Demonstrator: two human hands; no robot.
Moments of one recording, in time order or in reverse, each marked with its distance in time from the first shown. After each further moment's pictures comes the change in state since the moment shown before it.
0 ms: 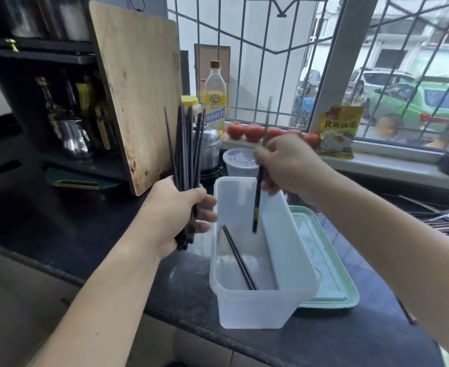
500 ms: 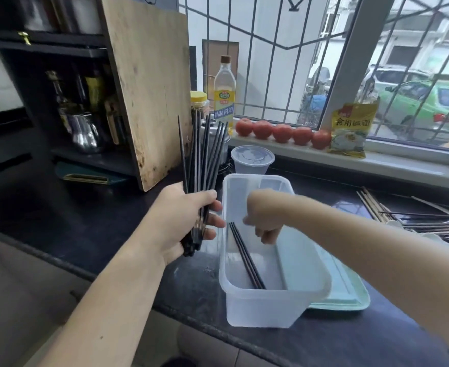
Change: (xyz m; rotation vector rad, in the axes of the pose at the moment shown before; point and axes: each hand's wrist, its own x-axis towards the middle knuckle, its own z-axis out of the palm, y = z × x) left_hand -0.006 -0.007 -0.007 -0.025 -0.031 -0.049; right_hand 0.016 0.038 0.062 -0.694 -0.550 0.176
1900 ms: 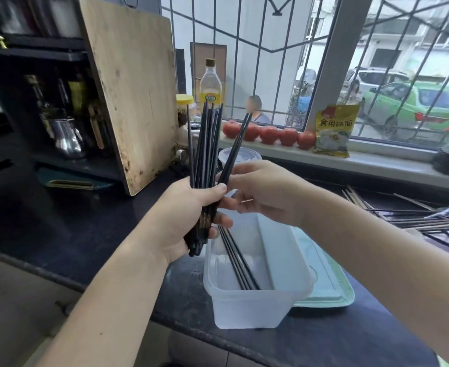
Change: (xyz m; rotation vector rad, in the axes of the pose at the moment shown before) left_hand -0.003 0.012 0.026 -0.067 -0.202 -0.010; right_hand -0.049 0.001 -0.024 1.051 0.100 -0.348
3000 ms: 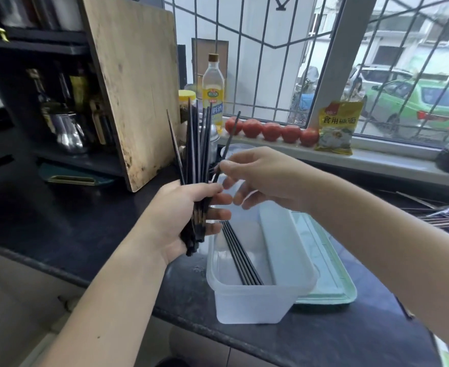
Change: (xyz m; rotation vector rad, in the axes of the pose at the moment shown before) left_hand -0.004 -0.003 -0.007 -0.118 0.083 -0.043; right_hand 0.000 -0.015 0.001 -0.253 0.064 0.002
